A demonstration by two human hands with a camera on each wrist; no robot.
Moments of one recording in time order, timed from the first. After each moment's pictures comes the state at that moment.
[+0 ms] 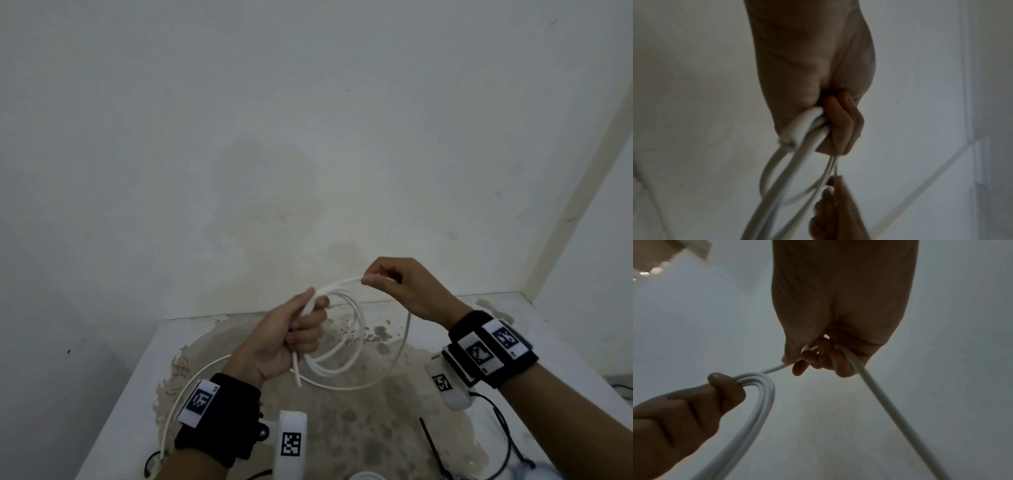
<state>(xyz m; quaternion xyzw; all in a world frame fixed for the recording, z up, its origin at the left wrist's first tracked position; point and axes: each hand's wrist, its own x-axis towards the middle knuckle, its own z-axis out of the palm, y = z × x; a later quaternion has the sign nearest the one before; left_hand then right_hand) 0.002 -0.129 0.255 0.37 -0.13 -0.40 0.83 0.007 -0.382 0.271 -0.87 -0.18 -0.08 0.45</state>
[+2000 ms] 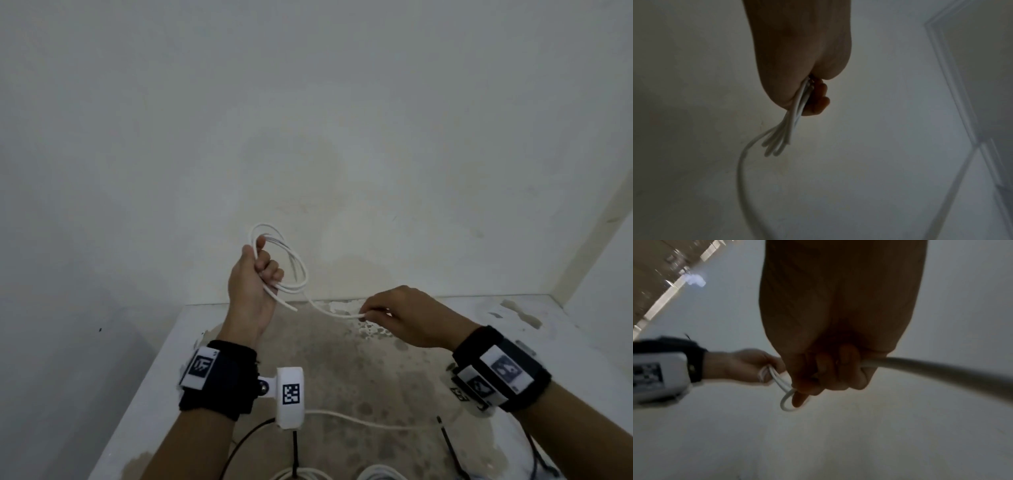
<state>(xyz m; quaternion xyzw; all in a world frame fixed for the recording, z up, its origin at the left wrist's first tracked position) 0.043 -0.091 0.272 0.37 0.02 0.05 0.93 -0.001 -0.351 0.245 -0.94 -0.28 -0.01 0.18</state>
